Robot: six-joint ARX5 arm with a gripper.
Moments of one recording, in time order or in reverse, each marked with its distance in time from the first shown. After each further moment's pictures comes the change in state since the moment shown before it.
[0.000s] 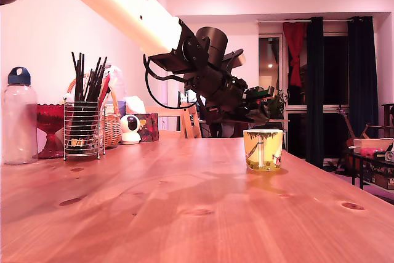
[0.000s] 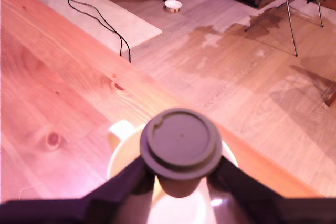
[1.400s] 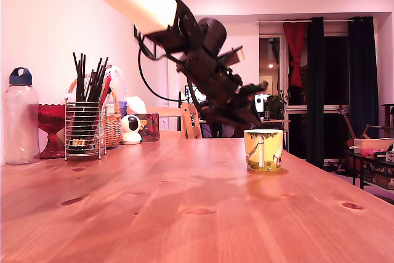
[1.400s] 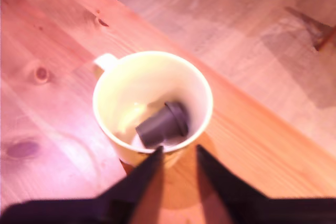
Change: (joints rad) arm 0.009 -0.089 0.006 -0.343 0.032 0.055
